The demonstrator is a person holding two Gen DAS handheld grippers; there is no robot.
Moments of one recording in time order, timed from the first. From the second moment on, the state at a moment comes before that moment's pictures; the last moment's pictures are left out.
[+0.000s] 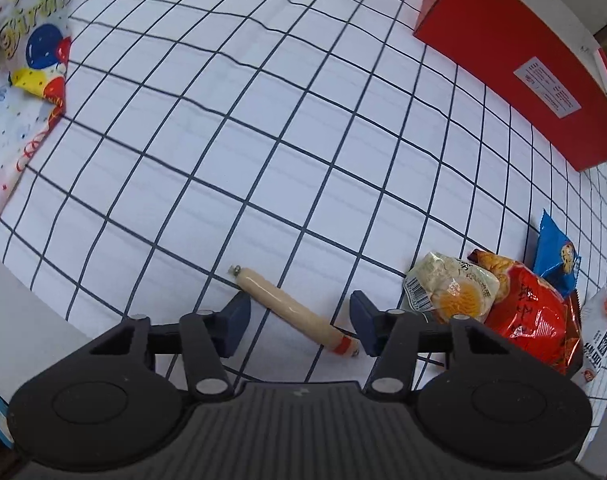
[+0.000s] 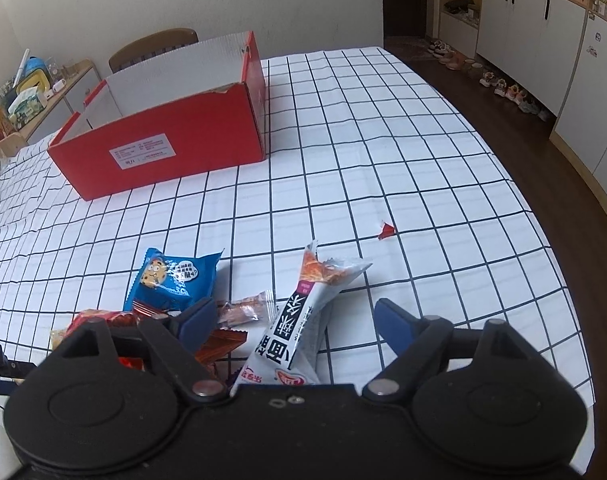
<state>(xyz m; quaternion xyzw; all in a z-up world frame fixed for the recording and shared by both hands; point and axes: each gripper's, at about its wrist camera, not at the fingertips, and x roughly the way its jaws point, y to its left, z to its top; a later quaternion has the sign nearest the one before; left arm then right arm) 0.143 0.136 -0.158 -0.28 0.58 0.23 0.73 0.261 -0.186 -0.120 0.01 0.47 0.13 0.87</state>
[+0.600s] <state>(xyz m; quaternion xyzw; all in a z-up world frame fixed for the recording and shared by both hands) 0.151 0.104 -0.158 -0.17 0.57 0.16 0.78 0.272 -0.184 -0.139 0.01 0.50 0.12 0.86</state>
